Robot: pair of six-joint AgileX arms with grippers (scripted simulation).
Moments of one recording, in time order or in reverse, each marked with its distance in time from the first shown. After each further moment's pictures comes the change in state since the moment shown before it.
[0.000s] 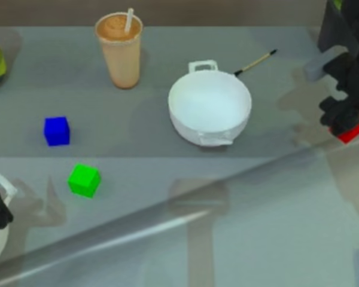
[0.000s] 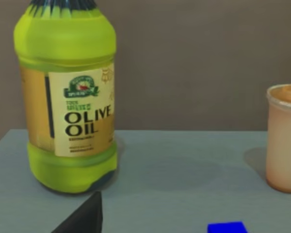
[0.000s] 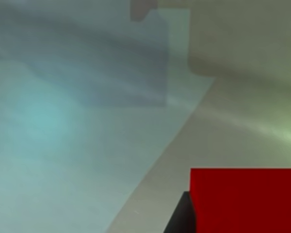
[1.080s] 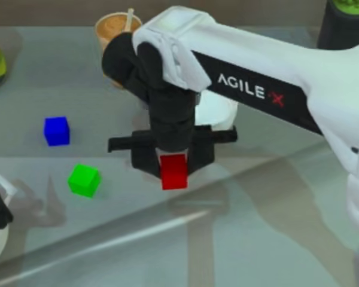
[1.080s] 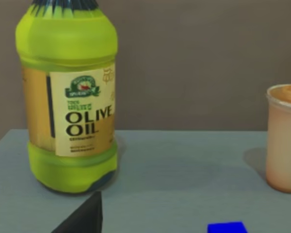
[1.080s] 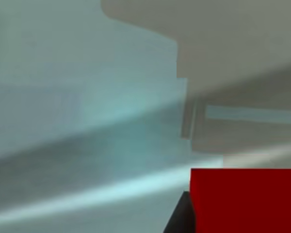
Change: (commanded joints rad) left arm 0.000 0.000 0.000 0.000 0.000 0.000; right arm 0.675 0.251 0.460 -0.241 0.029 1.268
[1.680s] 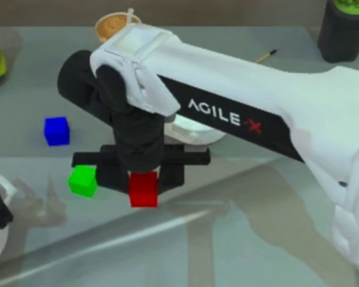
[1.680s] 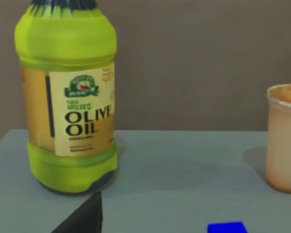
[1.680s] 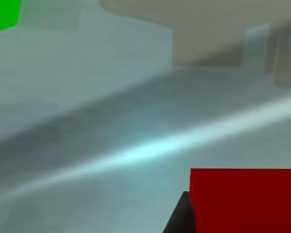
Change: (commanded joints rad) left arm 0.000 0.000 0.000 0.000 0.000 0.000; right arm 0.112 0.007 0.060 -0.020 0.008 0.190
